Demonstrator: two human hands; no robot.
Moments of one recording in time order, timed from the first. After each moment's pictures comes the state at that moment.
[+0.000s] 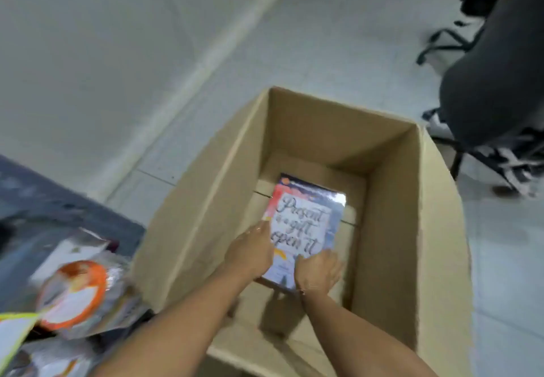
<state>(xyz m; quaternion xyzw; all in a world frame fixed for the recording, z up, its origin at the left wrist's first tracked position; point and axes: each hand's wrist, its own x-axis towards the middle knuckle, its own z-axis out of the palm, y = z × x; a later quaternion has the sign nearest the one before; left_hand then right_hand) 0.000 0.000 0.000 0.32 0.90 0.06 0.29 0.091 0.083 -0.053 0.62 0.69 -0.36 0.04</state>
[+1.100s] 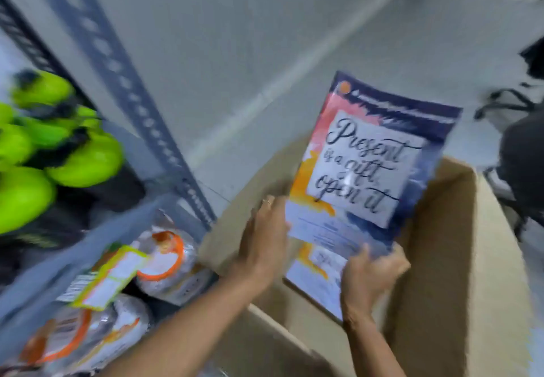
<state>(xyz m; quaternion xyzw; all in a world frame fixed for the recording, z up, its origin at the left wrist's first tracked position) 0.015 -0.066 0.123 0.23 0.95 0.22 0.00 0.087 0.048 0.072 0.54 0.61 -0.46 -0.36</state>
